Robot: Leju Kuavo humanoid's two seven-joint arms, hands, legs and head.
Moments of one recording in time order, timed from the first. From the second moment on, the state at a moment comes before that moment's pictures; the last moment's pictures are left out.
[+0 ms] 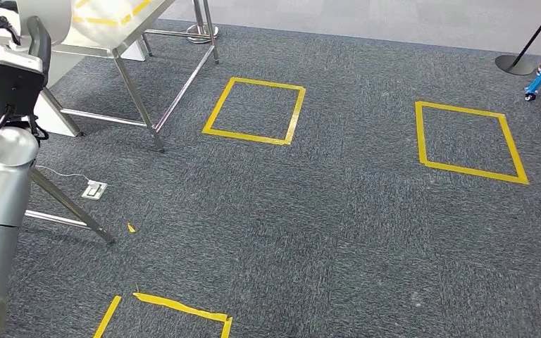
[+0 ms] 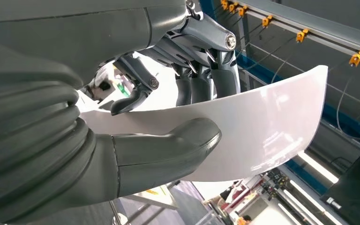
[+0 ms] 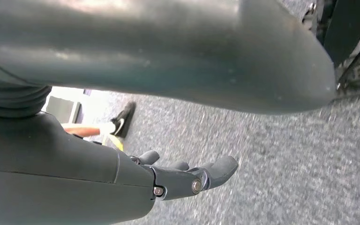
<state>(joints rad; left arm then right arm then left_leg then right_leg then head) -0.96 0.29 -0.29 -0.87 -0.30 0.33 -0.59 -0.06 0.12 -0.85 -0.19 0.85 0.09 0.28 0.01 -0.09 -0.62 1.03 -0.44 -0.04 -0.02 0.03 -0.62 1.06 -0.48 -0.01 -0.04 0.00</state>
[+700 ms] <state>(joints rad) -0.95 0.33 -0.29 -0.91 -0.30 0.34 -0.56 -0.06 0.12 -0.85 -0.19 0.87 0.10 0.28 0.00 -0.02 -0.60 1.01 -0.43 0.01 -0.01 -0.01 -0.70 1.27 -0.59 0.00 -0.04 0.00</state>
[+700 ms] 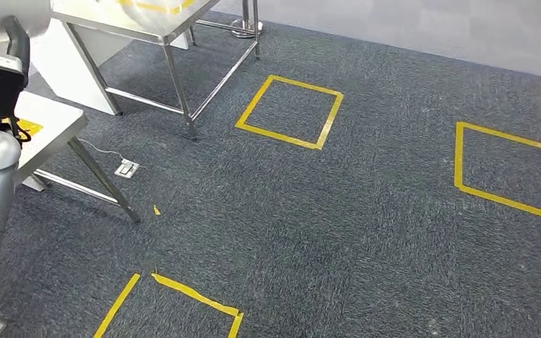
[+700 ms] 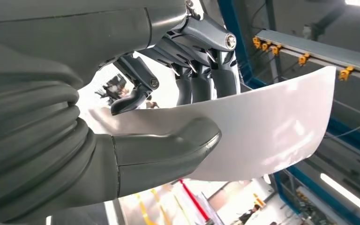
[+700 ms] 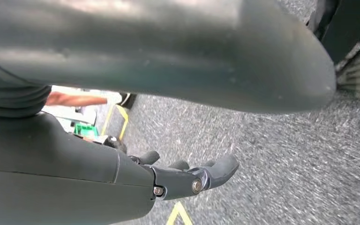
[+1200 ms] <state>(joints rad) -0.94 0.34 -0.29 -0.91 -0.30 0.35 -0.56 -0.06 0.12 -0.86 -0.19 0.87 0.10 0.28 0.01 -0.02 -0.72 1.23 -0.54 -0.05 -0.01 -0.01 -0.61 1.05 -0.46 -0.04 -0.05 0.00</state>
